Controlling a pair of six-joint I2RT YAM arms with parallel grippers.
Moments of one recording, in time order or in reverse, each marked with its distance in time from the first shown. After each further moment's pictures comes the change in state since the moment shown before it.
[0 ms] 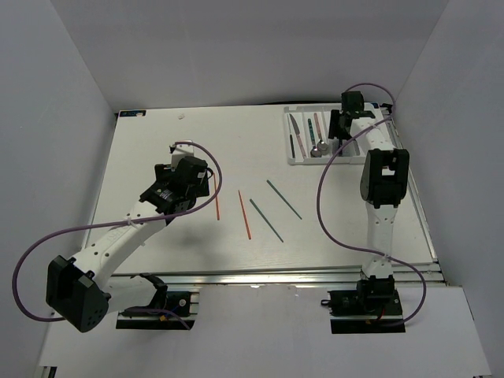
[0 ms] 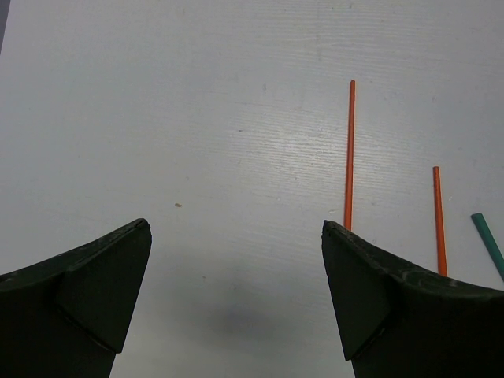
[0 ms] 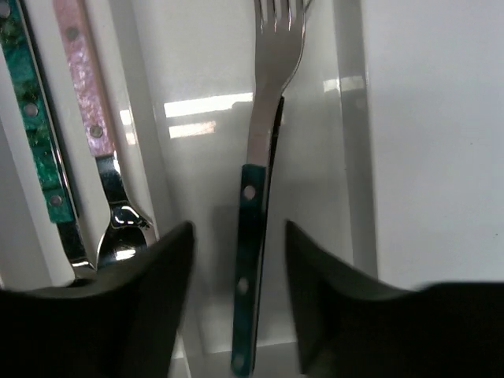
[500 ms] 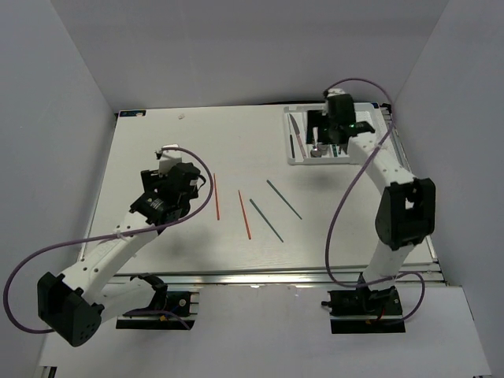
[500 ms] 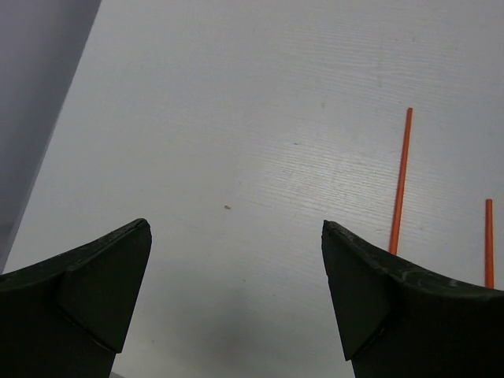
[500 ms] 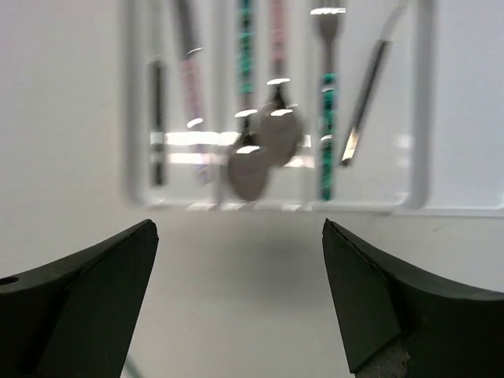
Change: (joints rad) left arm 0.000 -0.081 -0.033 -0.035 -0.135 -0.011; right arm 0.127 -0.499 -0.426 0.083 -0.033 0.027
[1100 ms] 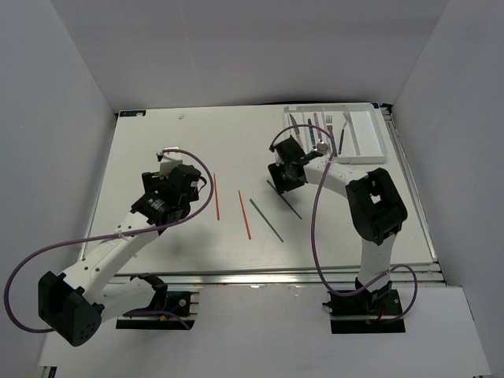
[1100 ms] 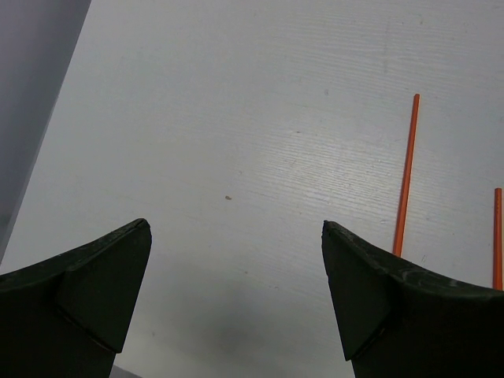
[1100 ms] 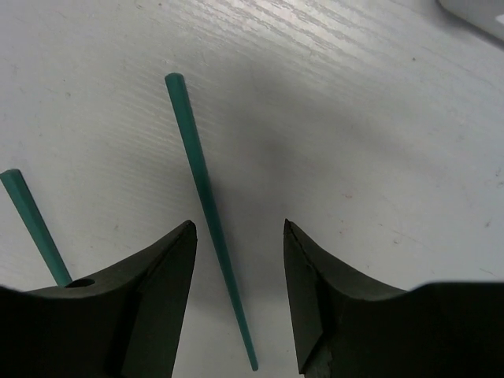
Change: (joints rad) left arm 0.000 -0.025 -0.031 -0.023 -0.005 -0.027; right arm 0.368 0.034 -0.302 0.005 -0.060 -0.029
